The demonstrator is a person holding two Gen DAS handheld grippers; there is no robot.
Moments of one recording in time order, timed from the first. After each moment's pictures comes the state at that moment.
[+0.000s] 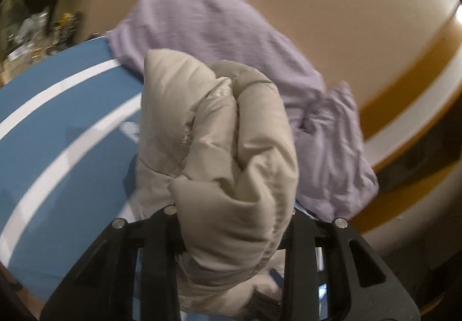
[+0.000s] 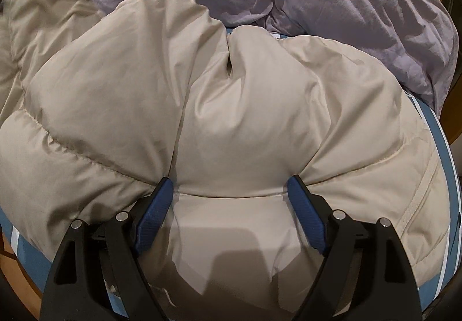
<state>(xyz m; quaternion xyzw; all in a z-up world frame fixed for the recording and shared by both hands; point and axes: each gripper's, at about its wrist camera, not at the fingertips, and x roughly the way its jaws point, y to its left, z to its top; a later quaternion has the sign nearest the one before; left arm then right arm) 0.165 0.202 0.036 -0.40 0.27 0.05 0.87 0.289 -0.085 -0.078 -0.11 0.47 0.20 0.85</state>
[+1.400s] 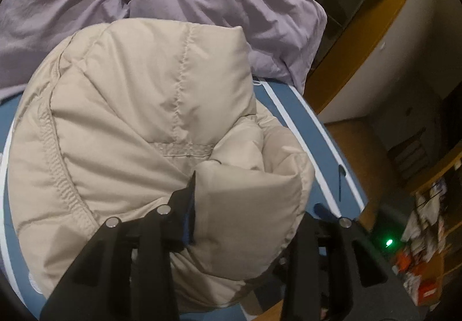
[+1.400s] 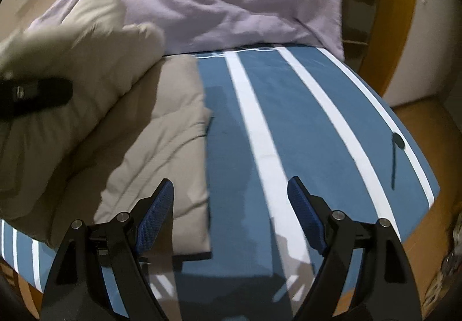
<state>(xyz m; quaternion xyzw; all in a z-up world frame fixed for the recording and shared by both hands) 0.274 -0.112 0.001 -0.12 0.44 -0.16 0.87 0.275 -0.301 -0.040 0.03 0.46 0.02 0.89</state>
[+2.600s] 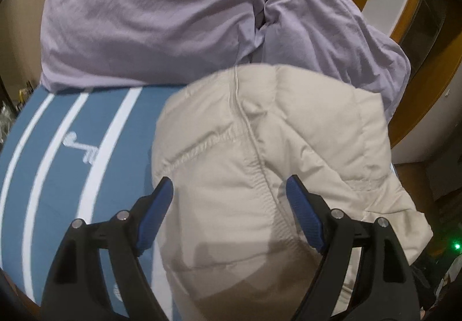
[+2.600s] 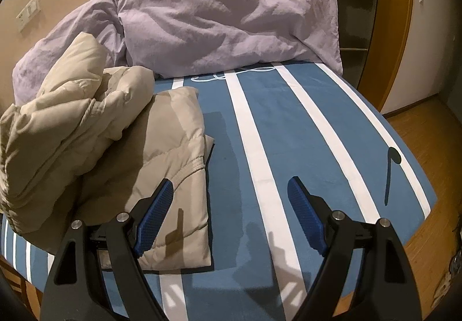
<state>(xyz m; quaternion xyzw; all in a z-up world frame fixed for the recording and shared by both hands) 0.287 0.034 0.002 -0.15 0.43 0.03 0.89 0.285 -0.309 -0.018 0.05 0.43 0.03 0.90</state>
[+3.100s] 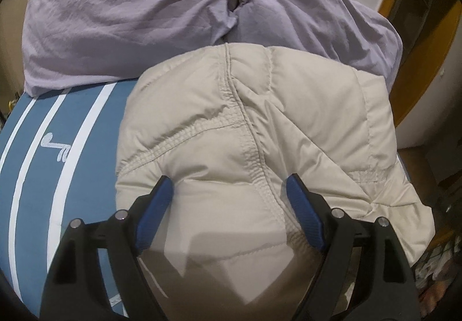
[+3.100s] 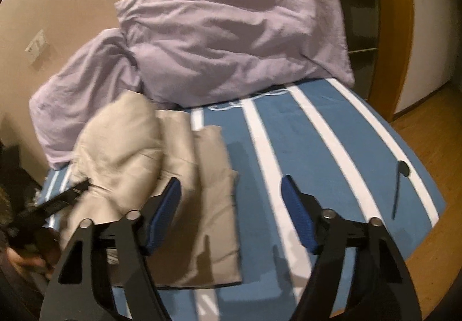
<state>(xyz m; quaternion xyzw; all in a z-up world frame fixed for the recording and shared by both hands) 0.294 -0.013 -0.026 -0.11 0.43 0.01 0.90 0.300 -0.306 0.032 0.11 0.41 0.09 0.90</state>
